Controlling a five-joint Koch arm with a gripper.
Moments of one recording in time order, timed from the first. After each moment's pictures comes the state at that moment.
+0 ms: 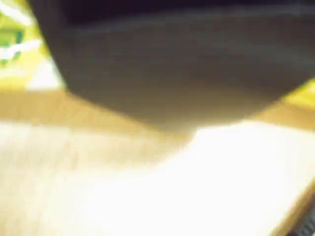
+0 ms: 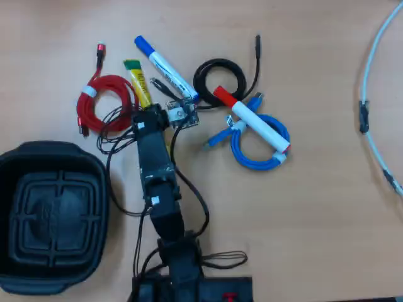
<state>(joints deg) 76.0 66.4 86.9 45.1 81.2</state>
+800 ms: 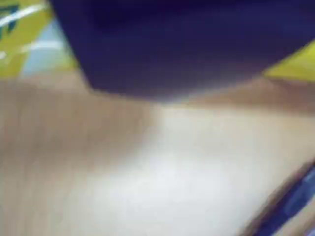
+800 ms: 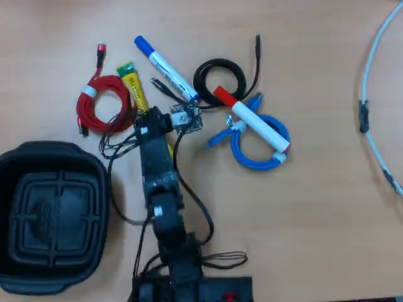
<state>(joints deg) 77.0 75.8 91.8 43.9 71.3</state>
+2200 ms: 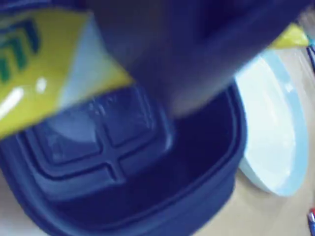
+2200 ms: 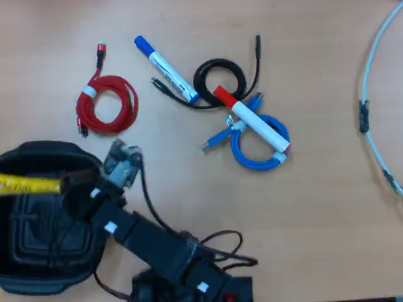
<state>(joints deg) 31.6 112.6 92.6 61.7 46.6</state>
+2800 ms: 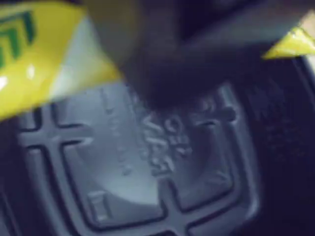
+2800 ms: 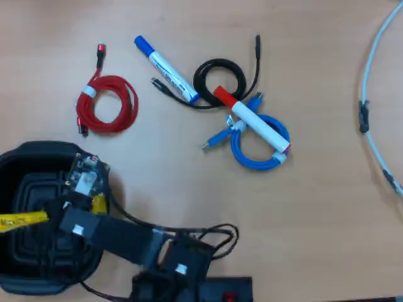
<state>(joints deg) 20.6 99.3 95.9 59.9 51.3</state>
